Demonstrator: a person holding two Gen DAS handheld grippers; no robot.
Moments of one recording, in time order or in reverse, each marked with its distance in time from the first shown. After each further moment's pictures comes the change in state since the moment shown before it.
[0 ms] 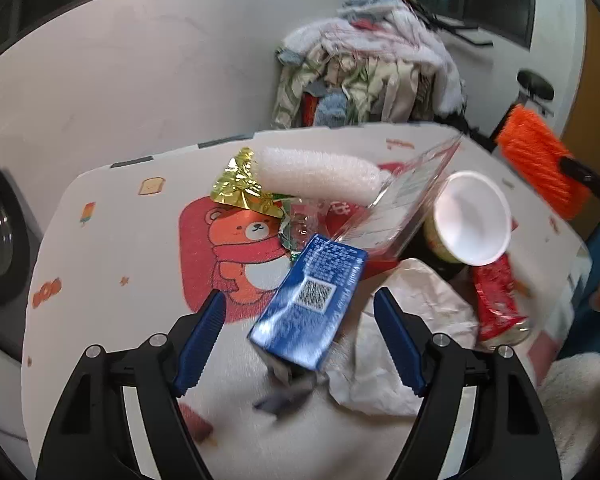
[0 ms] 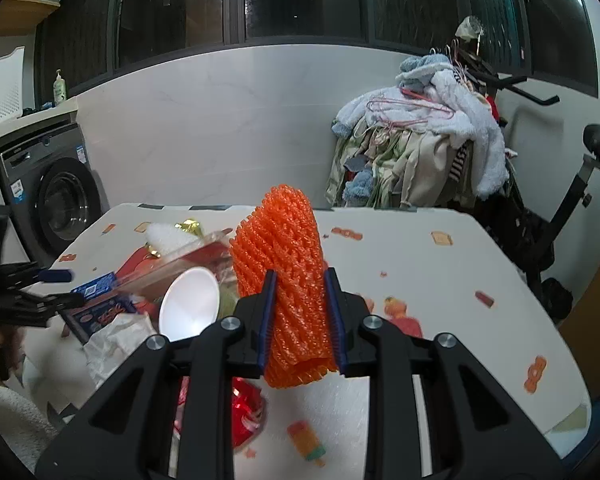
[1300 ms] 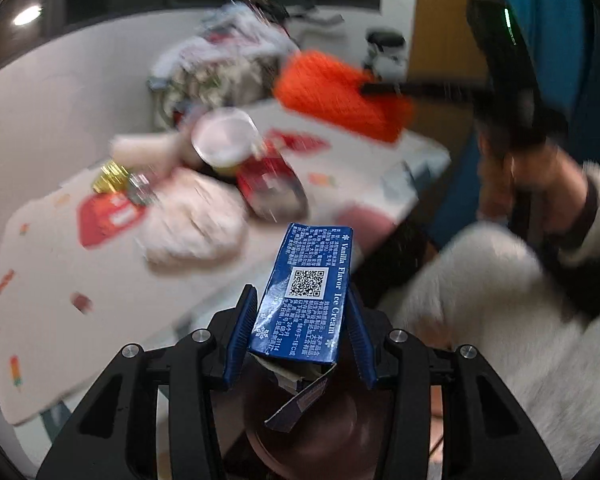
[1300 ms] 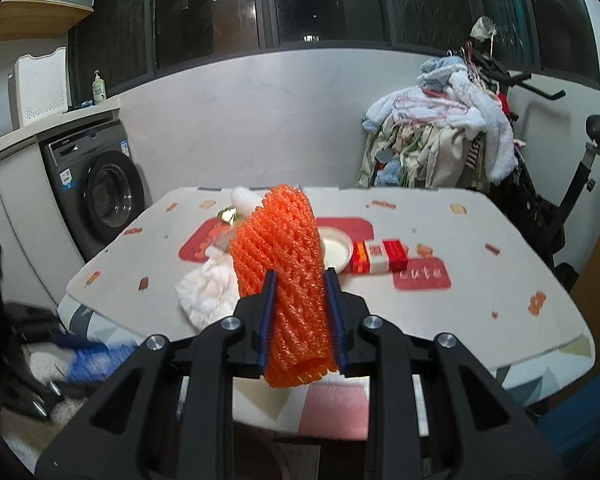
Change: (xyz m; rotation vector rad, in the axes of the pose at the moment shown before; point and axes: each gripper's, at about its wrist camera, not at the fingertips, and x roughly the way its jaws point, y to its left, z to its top) left arm -0.138 -0.137 -0.151 0.299 -0.028 -0.302; right arm -0.130 0.057 -0.066 -0.002 0.006 0.105
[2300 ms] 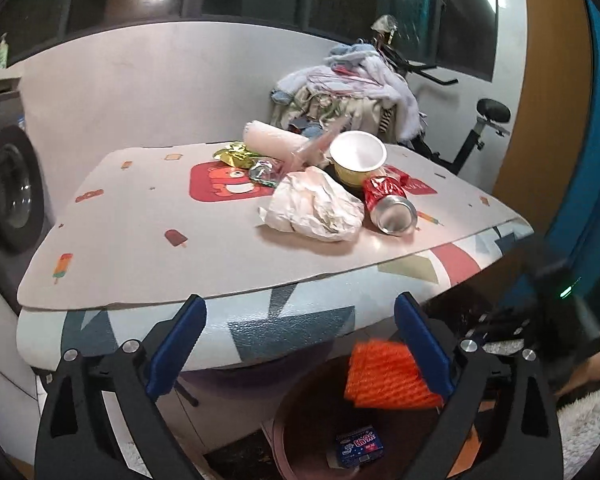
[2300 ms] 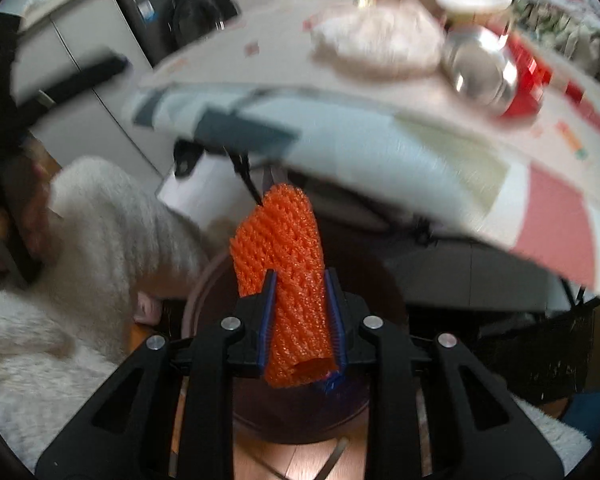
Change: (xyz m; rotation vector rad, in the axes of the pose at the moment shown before) left arm -0.042 0.048 -0.060 -0.348 -0.205 0.306; right arm 0.081 0.095 -0.159 -0.169 0.588 0.319
